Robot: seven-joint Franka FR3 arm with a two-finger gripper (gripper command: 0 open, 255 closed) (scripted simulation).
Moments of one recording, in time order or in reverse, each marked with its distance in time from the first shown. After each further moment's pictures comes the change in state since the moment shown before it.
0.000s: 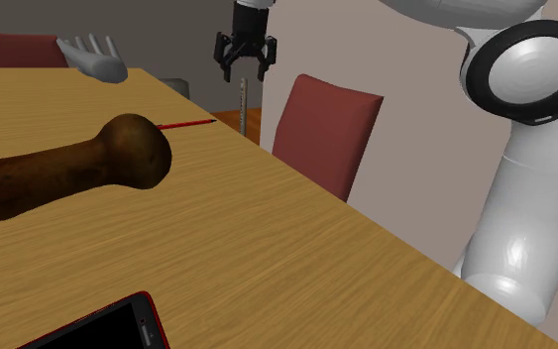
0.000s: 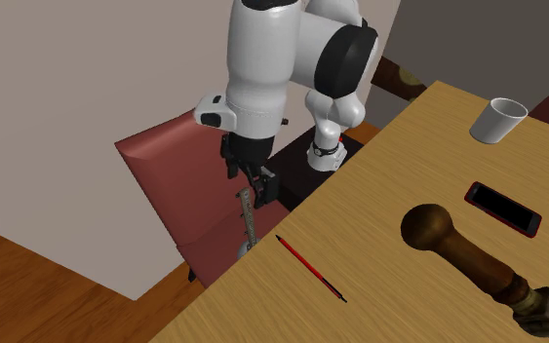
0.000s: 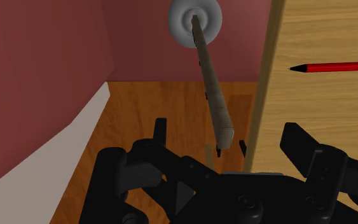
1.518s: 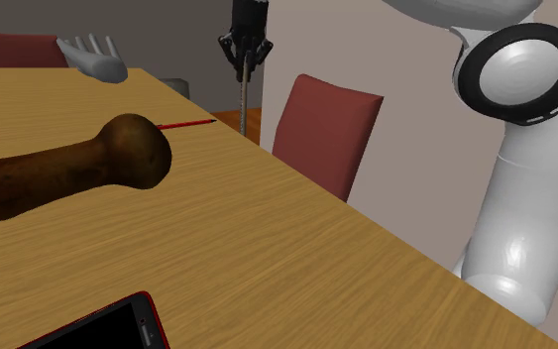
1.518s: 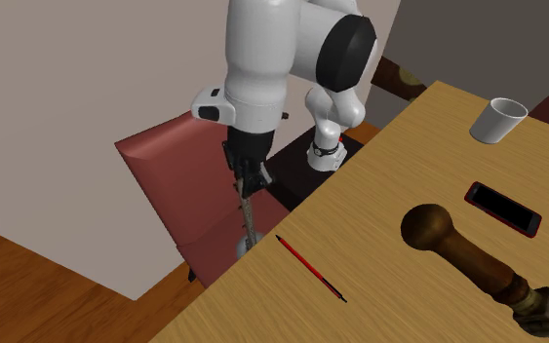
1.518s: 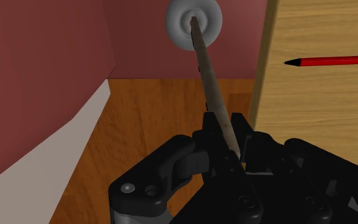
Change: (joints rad) arm 0.007 0.029 0.002 0.076 -0.009 -0.046 0.001
